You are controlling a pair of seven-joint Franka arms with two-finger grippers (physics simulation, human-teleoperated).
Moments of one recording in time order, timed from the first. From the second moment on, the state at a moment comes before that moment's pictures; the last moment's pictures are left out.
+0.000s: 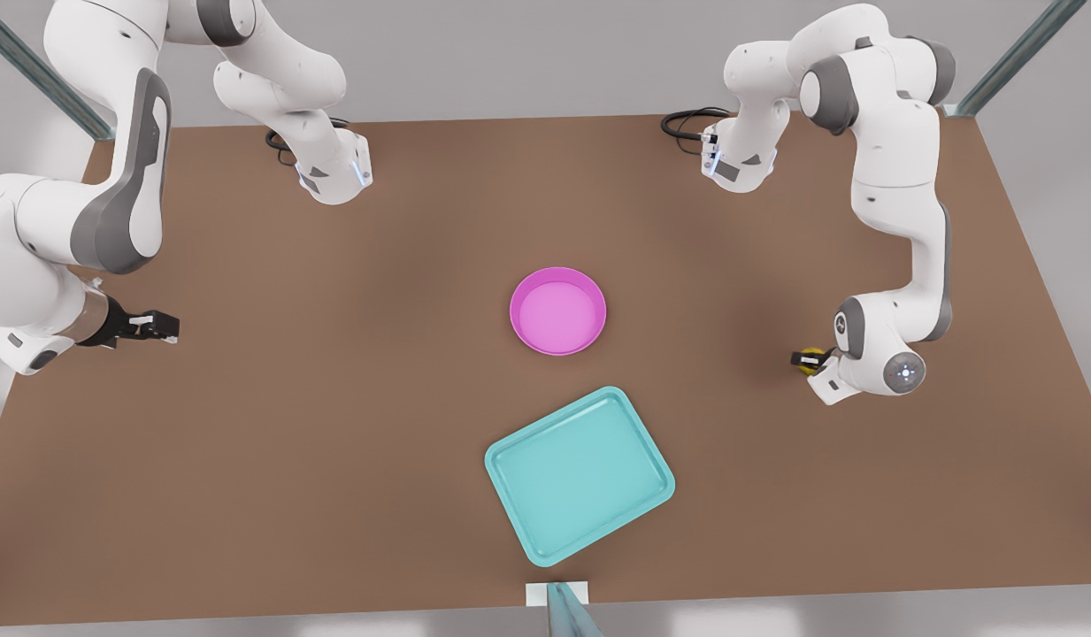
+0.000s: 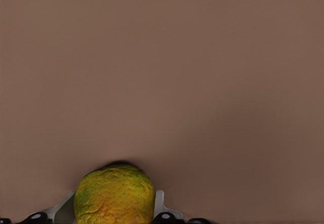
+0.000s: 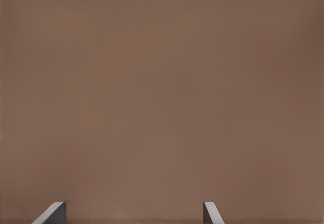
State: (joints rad) left arm -0.04 0.62 0.15 -1.85 -0.01 2.10 0.30; right arm 0.06 0.20 -0.22 -1.53 -0.07 1.60 -0.24
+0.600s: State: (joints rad) left arm -0.31 0.41 0.15 -1.85 -0.01 2.00 0.23; right arm 0.06 0.20 -0.22 -1.53 -0.07 1.60 -0.24
